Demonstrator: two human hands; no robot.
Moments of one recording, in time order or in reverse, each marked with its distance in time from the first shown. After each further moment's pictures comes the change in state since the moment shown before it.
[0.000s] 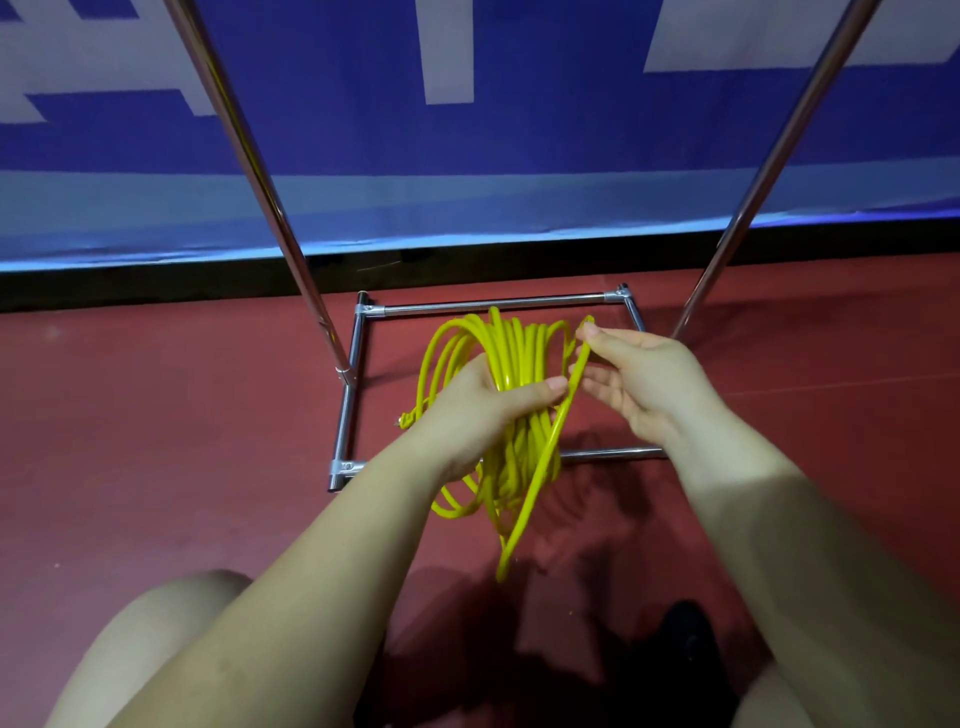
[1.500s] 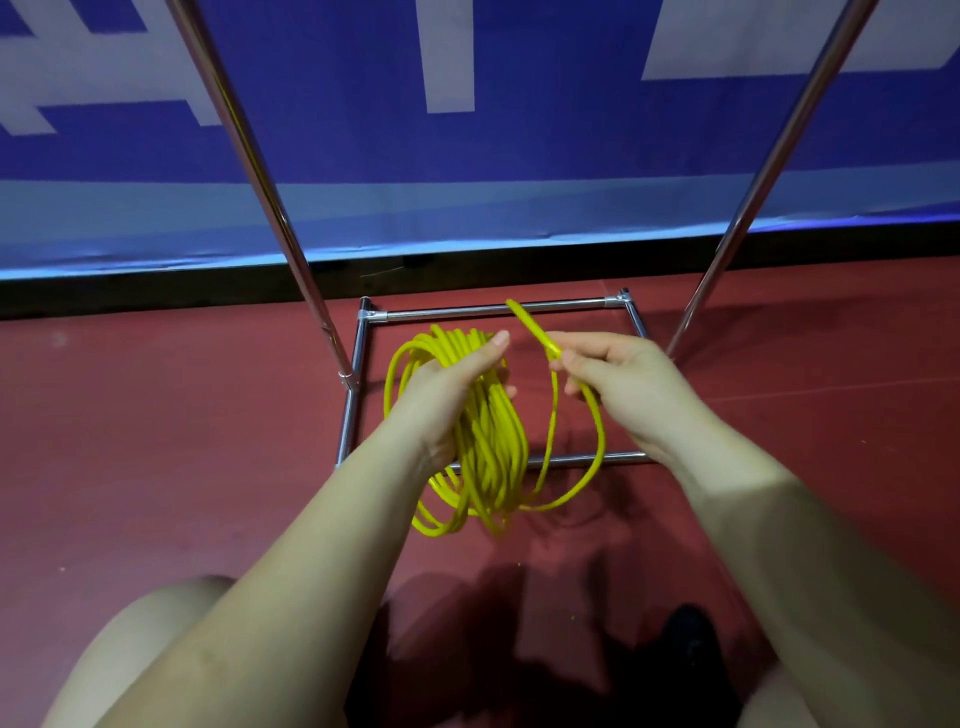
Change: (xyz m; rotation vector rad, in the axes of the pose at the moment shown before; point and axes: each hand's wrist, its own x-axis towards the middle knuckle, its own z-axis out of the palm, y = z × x) left_hand 0.011 0.001 -0.019 -0.284 0.240 -0.188; right_hand -0.006 0.006 -0.003 -0.536 -0.164 -0.303
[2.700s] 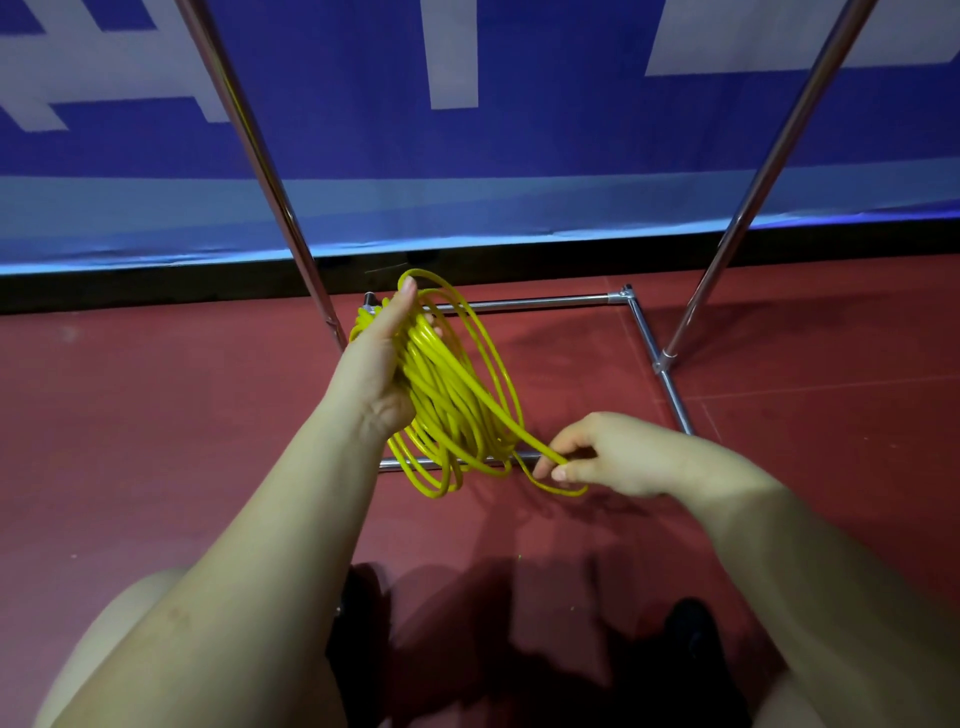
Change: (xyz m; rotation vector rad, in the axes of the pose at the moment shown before) left_hand 0.005 0.030 -0.031 -0.363 0.041 0.066; right_hand -0.017 0.031 -0.012 -0.738 -0.629 0.036
